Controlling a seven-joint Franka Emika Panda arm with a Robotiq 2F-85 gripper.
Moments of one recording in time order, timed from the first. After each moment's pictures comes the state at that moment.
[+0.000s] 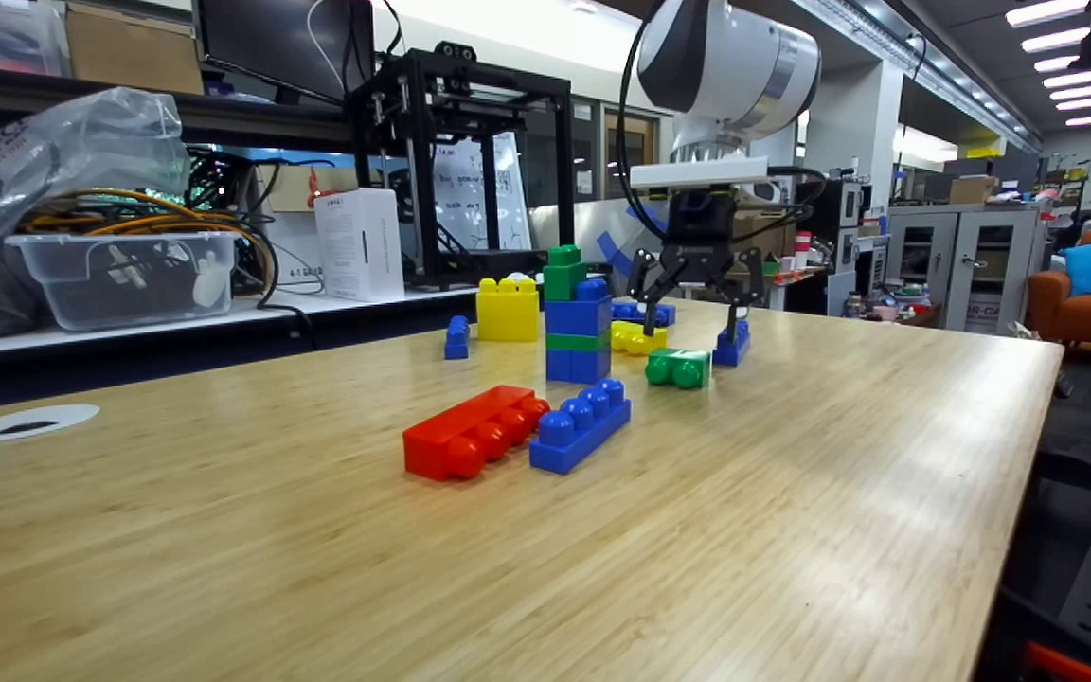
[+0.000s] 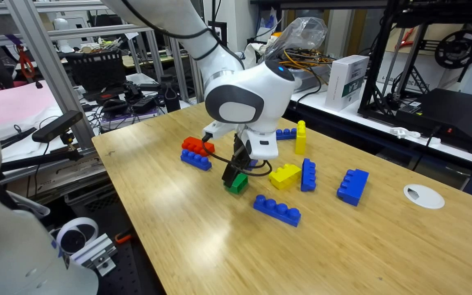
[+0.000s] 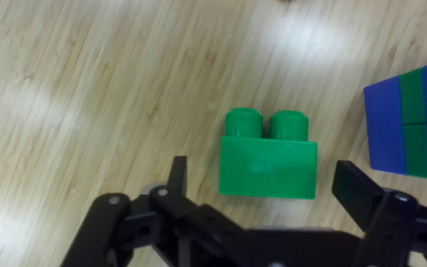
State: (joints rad) arm 0.03 0.21 -0.05 -2.35 0.45 2.35 0.71
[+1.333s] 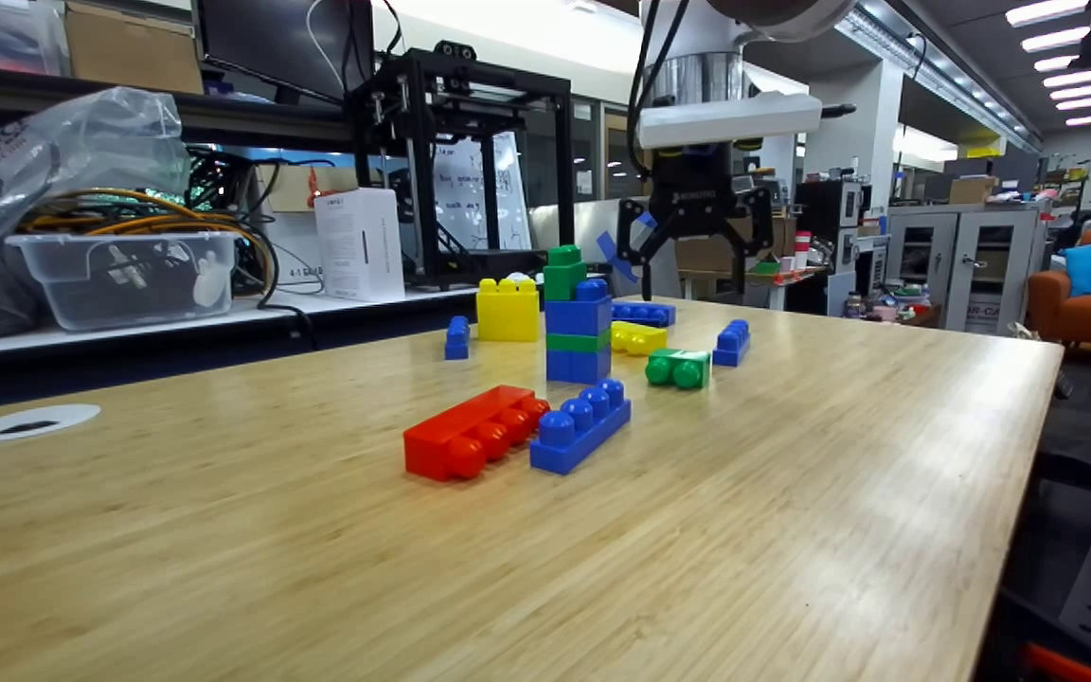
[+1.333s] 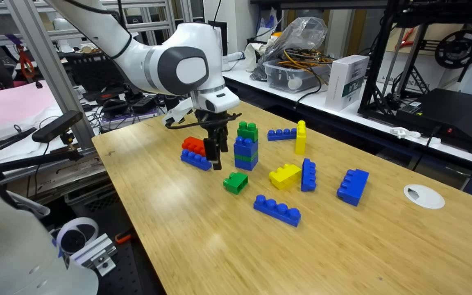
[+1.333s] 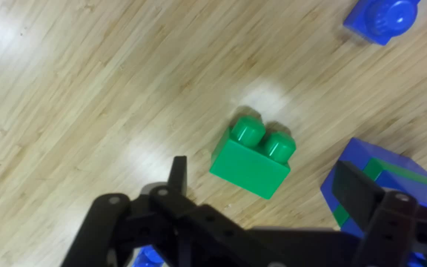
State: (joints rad) arm 0.11 -0.07 0.10 -2.58 -0.16 2.53 1.00
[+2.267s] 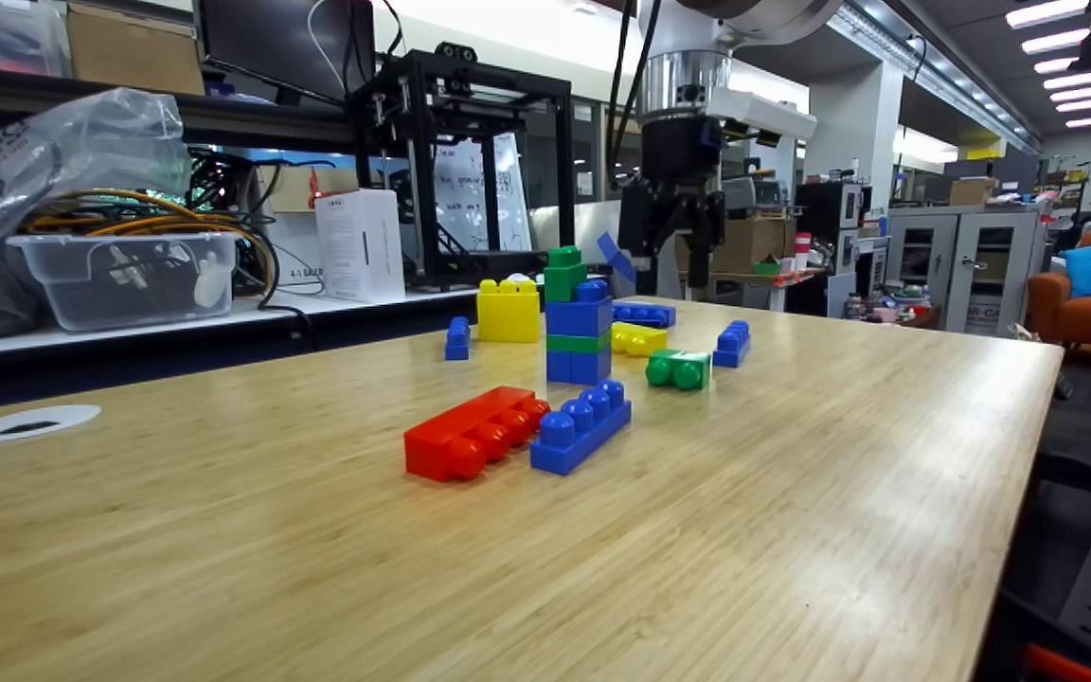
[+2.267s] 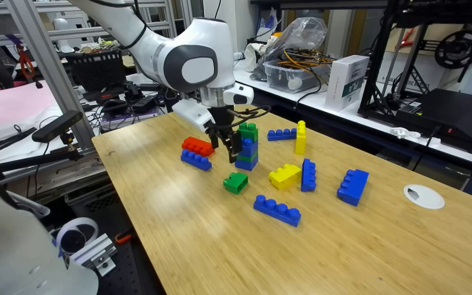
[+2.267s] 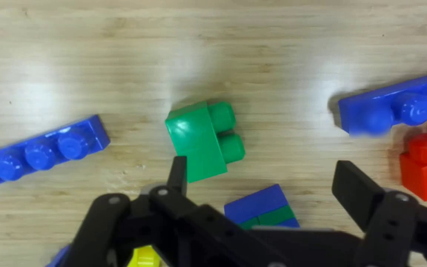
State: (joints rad) arm 0.11 -0.04 0.08 -2.52 0.03 2.50 0.03
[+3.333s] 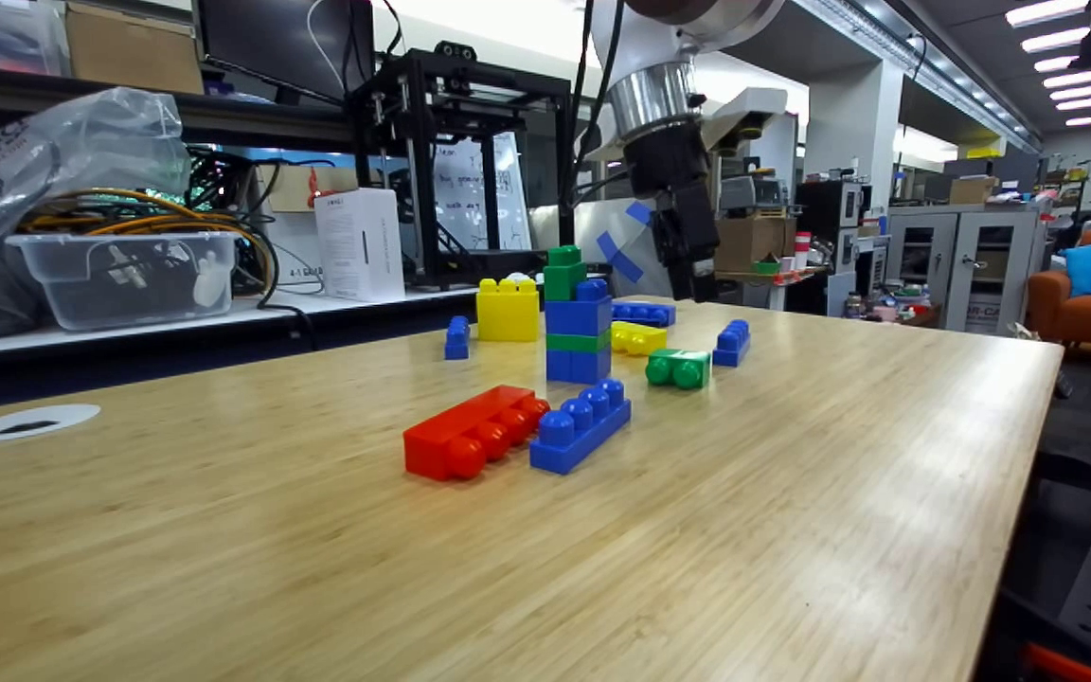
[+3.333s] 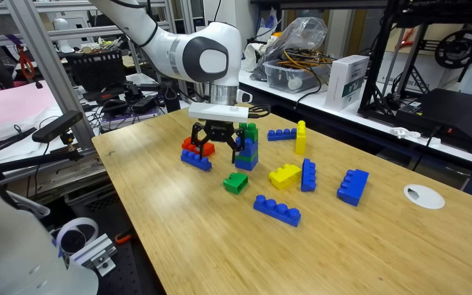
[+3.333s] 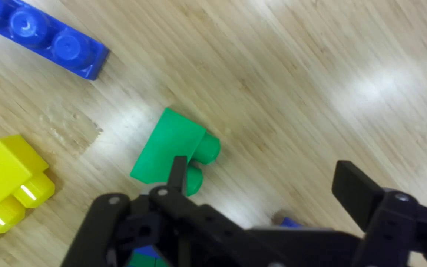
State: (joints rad) arm 0.11 0.06 0.10 -2.37 -0.07 2.20 -0.70
